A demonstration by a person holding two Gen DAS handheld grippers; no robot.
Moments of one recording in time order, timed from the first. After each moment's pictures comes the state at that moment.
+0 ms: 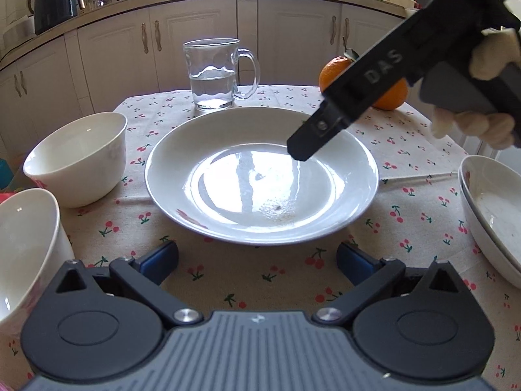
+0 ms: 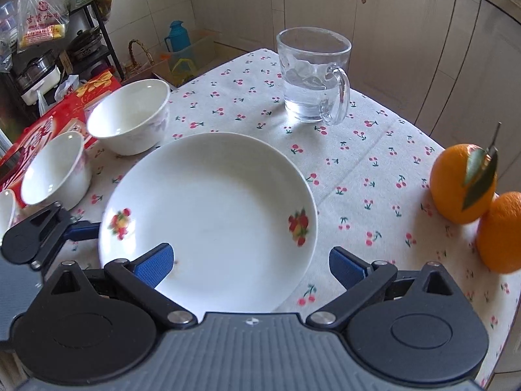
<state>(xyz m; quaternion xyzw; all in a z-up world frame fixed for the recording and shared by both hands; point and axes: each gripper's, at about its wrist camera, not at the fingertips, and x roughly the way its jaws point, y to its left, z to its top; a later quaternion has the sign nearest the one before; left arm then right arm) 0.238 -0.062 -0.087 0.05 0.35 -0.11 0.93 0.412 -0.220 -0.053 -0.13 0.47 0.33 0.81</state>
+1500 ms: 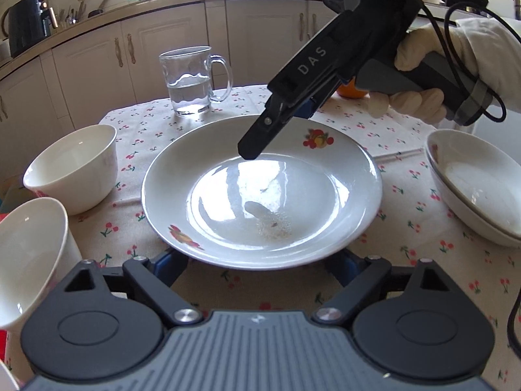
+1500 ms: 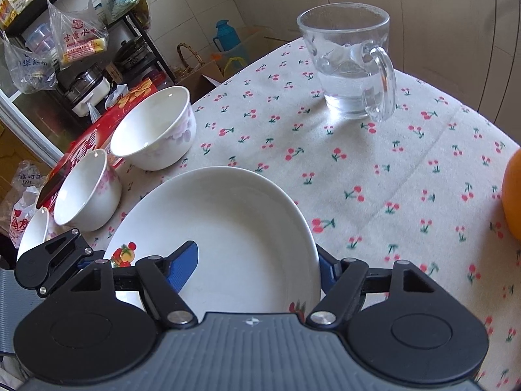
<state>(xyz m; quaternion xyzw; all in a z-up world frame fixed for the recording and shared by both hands) 0.212 -0.059 -0.080 0.09 0.34 -0.16 0.92 0.440 -0.225 -0.073 -0.04 0.49 0.43 0.75</state>
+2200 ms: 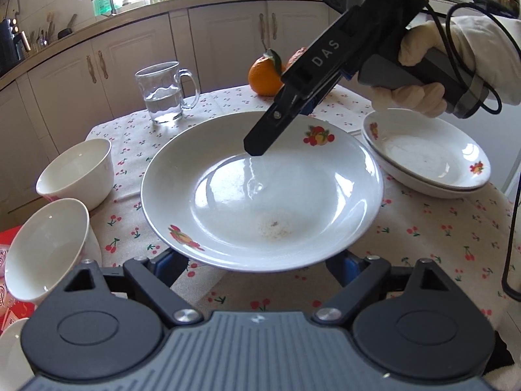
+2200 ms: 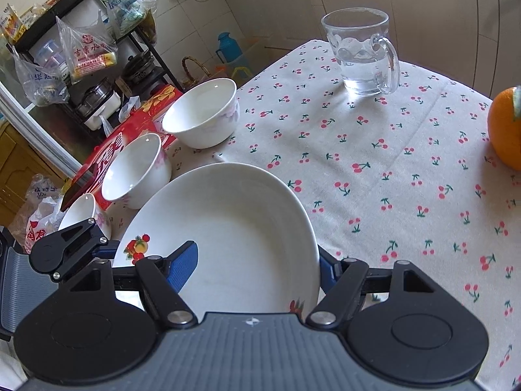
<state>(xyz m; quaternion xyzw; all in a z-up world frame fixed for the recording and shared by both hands) 0.158 -0.053 -0.052 0.13 0.34 -0.21 0.91 0.364 -0.245 -0.048 -0.01 0.48 0.42 0.77</state>
